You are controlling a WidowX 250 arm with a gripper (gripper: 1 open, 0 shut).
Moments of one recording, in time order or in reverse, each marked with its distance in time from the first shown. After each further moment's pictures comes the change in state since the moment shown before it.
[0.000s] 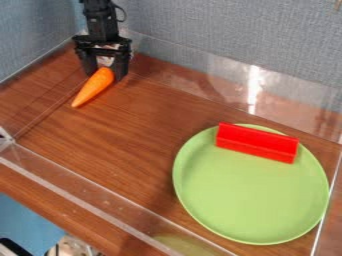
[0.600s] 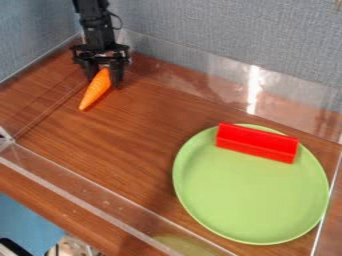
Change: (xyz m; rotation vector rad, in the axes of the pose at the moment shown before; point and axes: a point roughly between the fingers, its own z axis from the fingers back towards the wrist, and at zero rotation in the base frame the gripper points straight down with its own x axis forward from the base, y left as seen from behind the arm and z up) arm -0.006 0.007 -0.014 -0.042 -0.010 0.064
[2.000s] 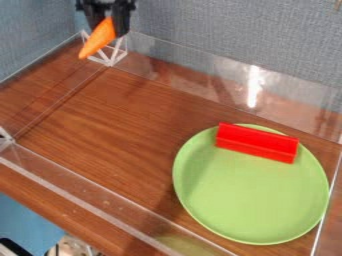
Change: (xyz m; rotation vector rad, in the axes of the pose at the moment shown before) arm -0.010 -0.050 0.109 -0.017 -0.040 -0.187
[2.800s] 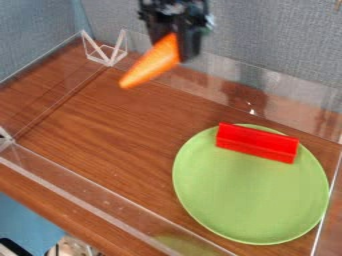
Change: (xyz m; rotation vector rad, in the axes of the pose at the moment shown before) arm -0.098 -0.156 0.004 -0.076 0.050 -0.386
